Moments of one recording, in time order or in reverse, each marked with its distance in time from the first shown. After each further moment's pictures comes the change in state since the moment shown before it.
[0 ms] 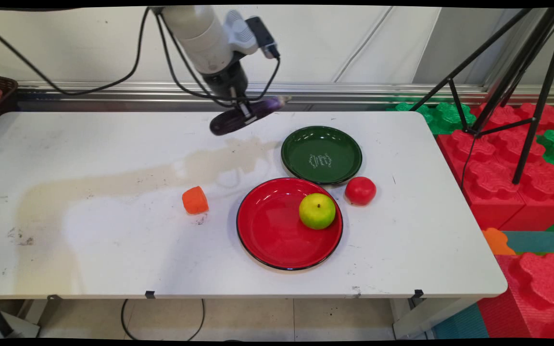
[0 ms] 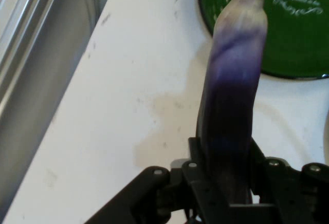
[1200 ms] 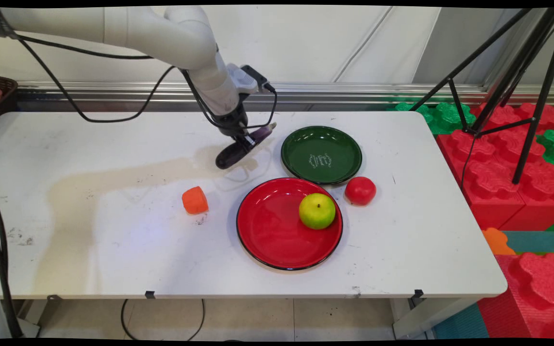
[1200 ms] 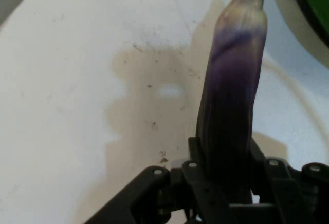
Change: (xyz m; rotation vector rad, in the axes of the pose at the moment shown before) arm -0.025 -0.004 0.121 -0.018 -0.101 -0.322
